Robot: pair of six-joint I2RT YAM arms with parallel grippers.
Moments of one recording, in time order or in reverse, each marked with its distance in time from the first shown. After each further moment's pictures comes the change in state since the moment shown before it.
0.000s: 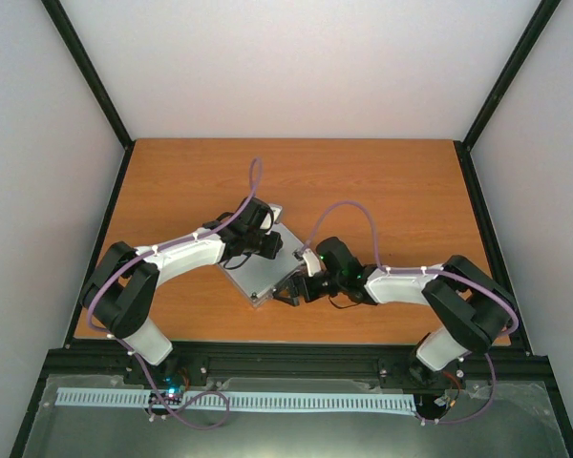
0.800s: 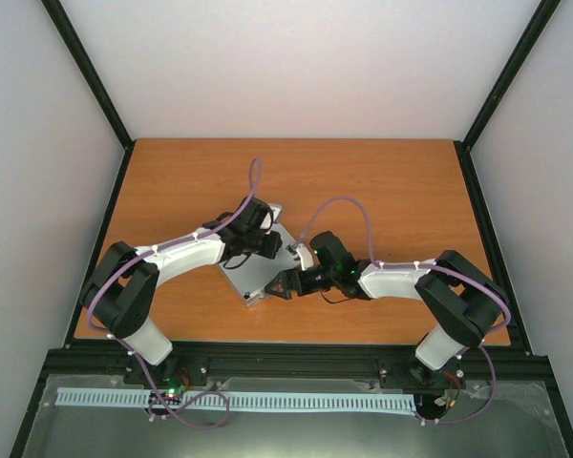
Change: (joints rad) left arm 0.000 0.000 0.000 0.003 0.000 0.000; right arm 0.008 0.058 0.064 0.049 -0.047 0.079
